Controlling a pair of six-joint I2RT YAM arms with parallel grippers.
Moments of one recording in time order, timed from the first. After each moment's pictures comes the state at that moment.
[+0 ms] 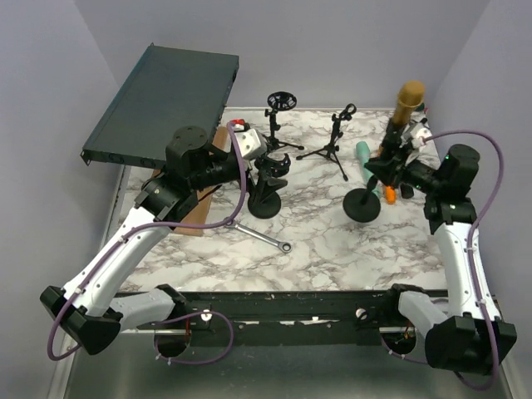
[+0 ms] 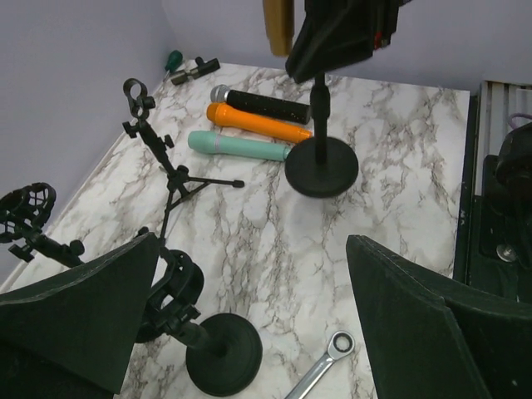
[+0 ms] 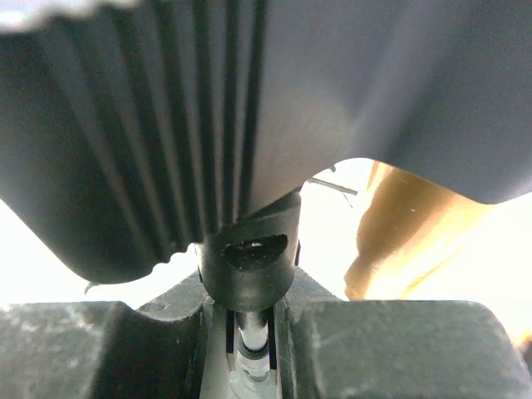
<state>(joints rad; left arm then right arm) -0.62 1.11 1.27 -0.27 0.58 0.19 -0.22 0.98 0.91 -0.11 -0.96 -0.20</state>
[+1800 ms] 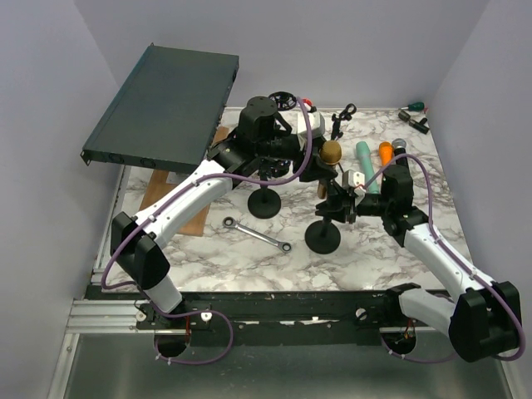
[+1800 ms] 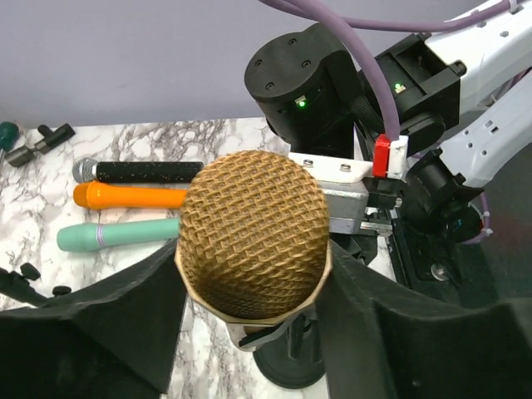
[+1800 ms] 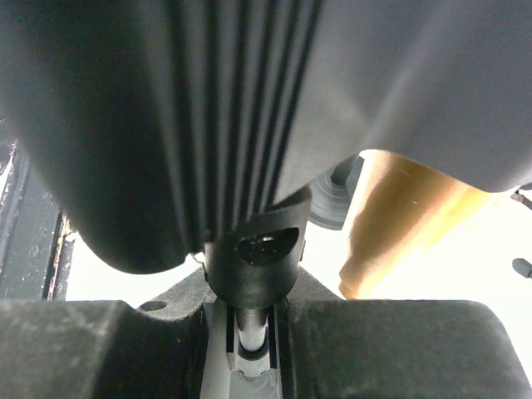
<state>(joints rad) -0.72 1.63 1.61 -0.10 0.89 0.12 0.25 1.08 0.63 0.05 -1.14 -0.50</state>
